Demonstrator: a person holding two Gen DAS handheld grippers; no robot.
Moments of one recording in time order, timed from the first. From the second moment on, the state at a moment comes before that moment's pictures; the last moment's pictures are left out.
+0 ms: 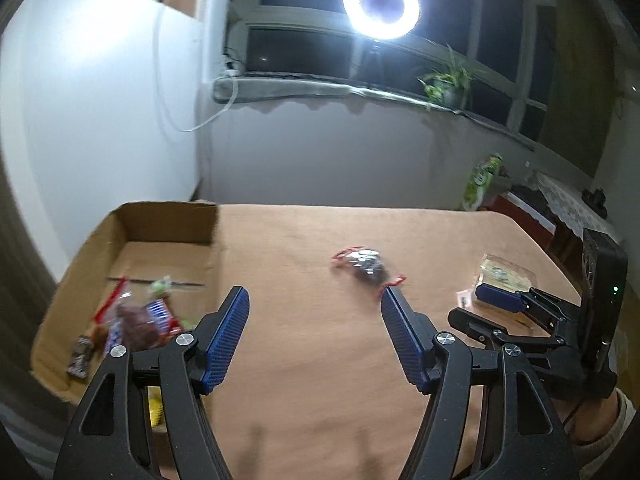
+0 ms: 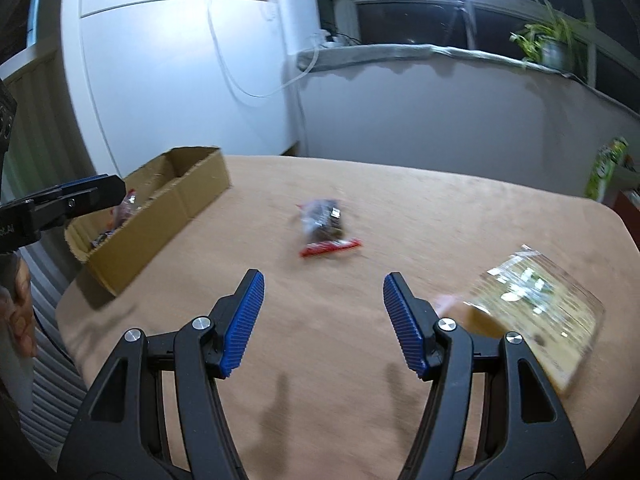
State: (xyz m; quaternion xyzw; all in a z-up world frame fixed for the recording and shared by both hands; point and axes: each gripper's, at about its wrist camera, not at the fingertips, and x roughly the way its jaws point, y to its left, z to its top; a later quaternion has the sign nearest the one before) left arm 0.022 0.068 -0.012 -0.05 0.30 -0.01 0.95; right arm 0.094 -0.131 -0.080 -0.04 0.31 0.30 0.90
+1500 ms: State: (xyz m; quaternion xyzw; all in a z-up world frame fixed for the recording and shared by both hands) left arm 0.180 0.003 -0.102 -0.05 0.44 -0.04 0.90; right arm 0.160 -0.147 -0.122 -0.06 0.40 0.26 0.88
